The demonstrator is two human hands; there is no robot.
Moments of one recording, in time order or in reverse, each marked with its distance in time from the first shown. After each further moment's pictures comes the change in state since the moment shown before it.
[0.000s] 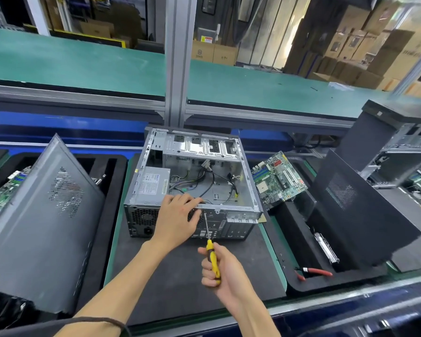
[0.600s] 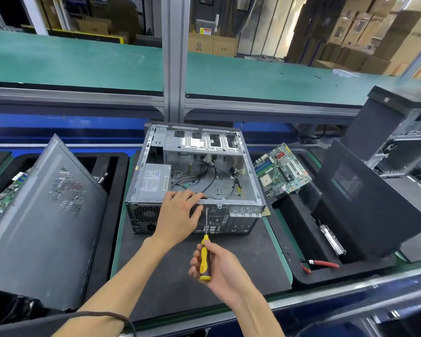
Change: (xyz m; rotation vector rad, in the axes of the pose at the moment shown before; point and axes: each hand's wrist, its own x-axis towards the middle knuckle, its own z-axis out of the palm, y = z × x) left_hand 0.000 0.000 -0.001 0.019 0.012 0.032; right_hand -0.001 0.005 0.012 0.078 -0.075 0.064
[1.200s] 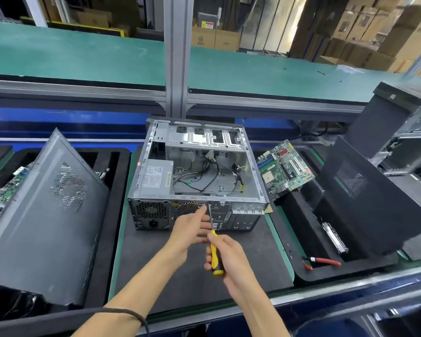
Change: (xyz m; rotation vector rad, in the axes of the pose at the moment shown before) left_hand -0.020 0.050 -0.017 -1.196 -0.293 -1.059; right_hand 0.011 -0.003 -0.010 -0.368 0.121 -0.271
